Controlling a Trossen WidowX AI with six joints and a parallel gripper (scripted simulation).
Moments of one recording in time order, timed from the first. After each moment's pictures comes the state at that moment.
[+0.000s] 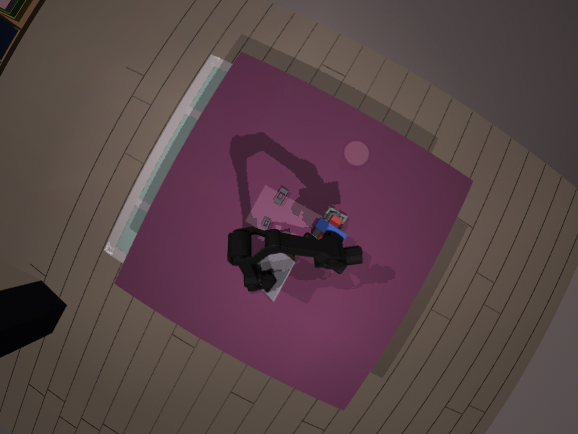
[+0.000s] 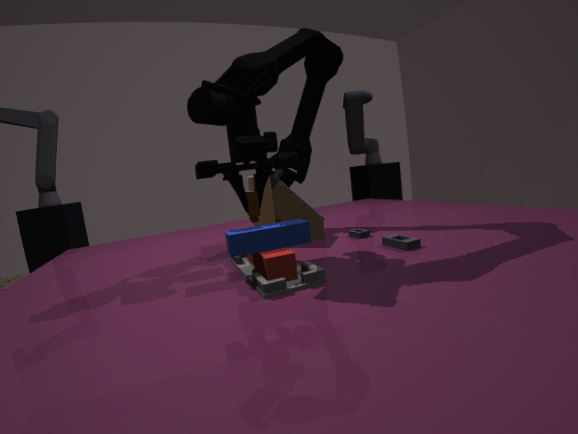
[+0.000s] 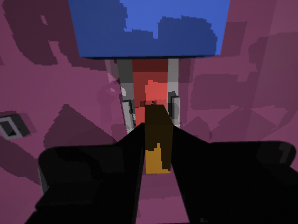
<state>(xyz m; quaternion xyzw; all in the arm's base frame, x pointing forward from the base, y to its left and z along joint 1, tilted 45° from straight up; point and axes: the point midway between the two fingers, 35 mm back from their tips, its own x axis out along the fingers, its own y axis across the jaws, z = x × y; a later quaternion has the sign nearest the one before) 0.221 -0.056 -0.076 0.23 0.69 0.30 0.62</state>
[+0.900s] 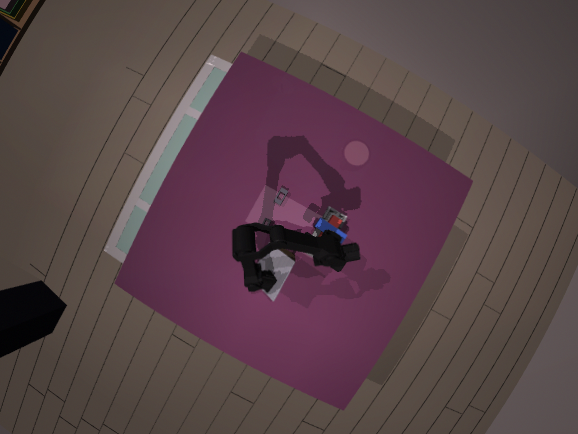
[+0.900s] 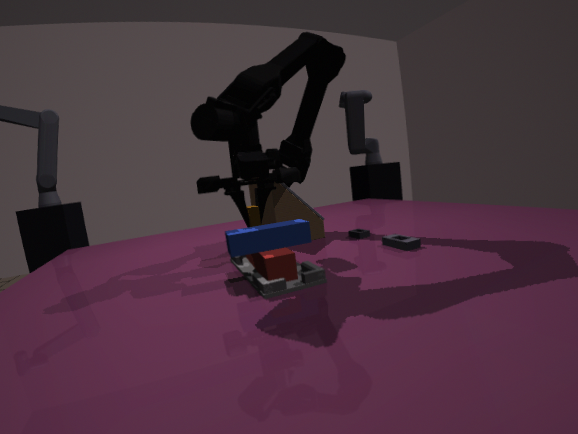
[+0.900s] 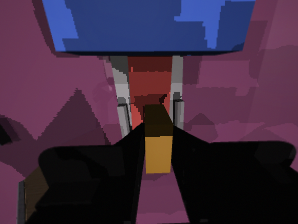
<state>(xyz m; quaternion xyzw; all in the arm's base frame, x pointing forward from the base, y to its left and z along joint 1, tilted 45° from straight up) 0.218 -0.038 -0.096 0.23 0.69 0.30 0.62</state>
